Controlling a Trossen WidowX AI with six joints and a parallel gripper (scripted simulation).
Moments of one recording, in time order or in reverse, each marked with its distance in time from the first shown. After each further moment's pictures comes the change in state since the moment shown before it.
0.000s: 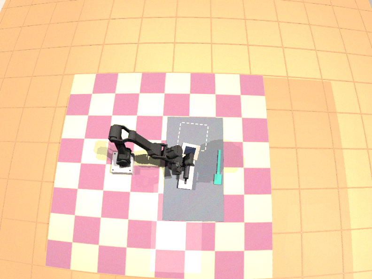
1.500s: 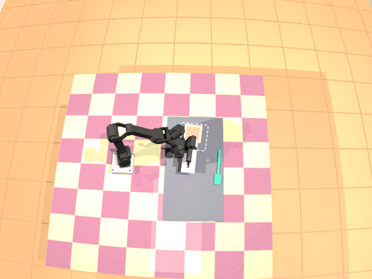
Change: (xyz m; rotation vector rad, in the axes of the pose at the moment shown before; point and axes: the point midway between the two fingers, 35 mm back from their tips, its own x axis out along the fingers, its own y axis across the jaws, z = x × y) arm -0.023 0.029 -0.086 0.006 0.012 0.017
